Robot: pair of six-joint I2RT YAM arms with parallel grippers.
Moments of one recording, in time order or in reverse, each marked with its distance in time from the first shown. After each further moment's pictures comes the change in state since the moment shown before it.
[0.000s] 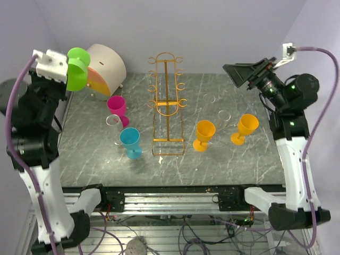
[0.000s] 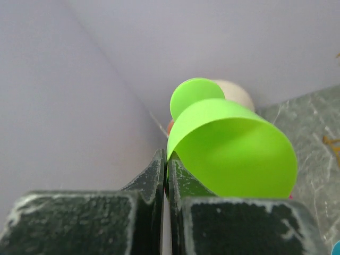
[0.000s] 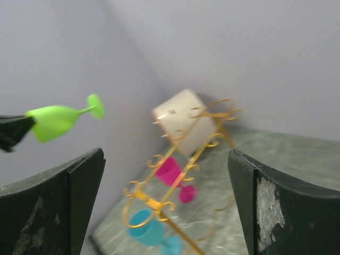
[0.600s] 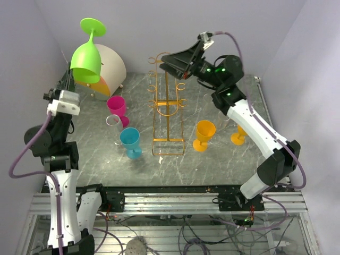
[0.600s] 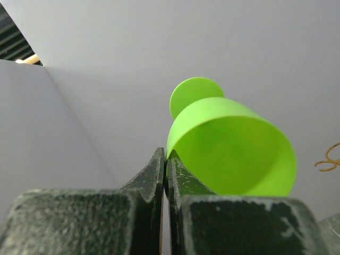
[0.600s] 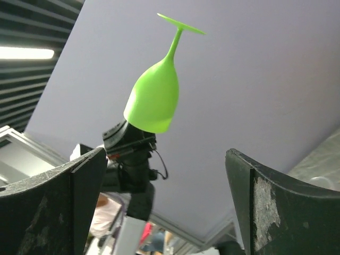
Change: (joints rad) left arm 0.000 -0.309 -0.732 1.126 0.269 -0.084; right arm 0.457 0.511 0.172 0.538 -0.143 0.667
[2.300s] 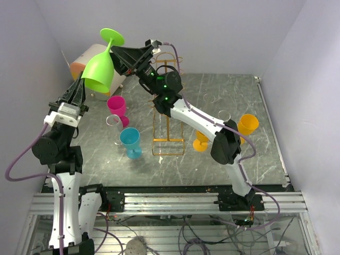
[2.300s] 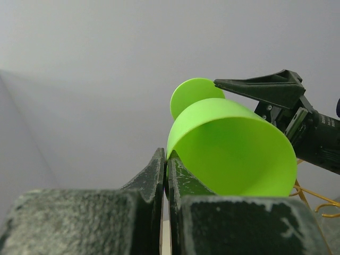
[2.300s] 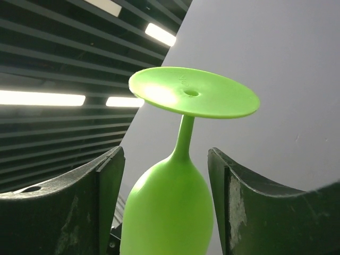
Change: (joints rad) left arm -0.025 -0.066 -0.193 0.254 0.087 -0.219; right arm 0.377 0.627 0.520 0.496 0.495 0.287
